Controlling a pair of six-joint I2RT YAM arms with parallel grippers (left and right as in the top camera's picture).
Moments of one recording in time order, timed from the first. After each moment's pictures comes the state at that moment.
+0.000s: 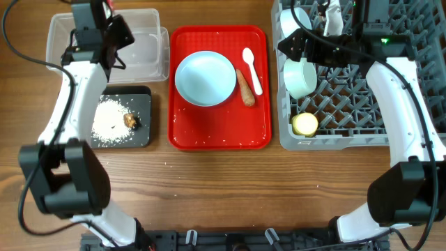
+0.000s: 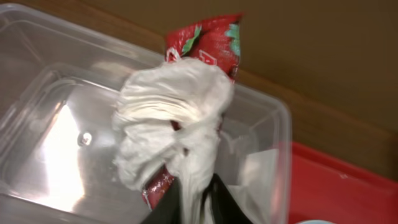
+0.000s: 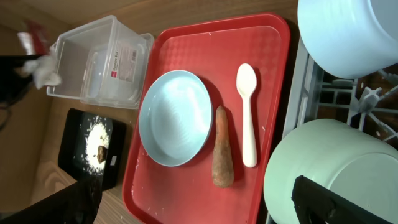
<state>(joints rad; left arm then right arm) 0.07 1.85 1.49 -0.33 -0.03 -0.33 0.01 1.74 1.58 -0.80 -0.63 0.15</state>
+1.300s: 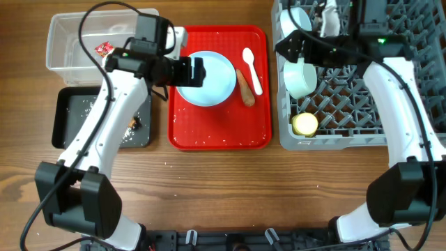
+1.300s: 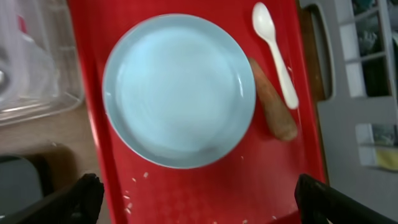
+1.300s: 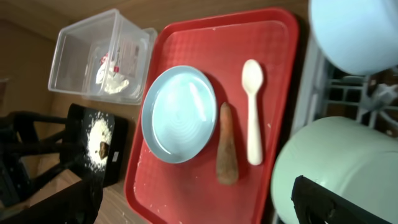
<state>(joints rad) -0.25 1.72 1.48 -0.82 0.23 -0.16 0.04 1.74 1.58 -0.81 -0.62 0.15</state>
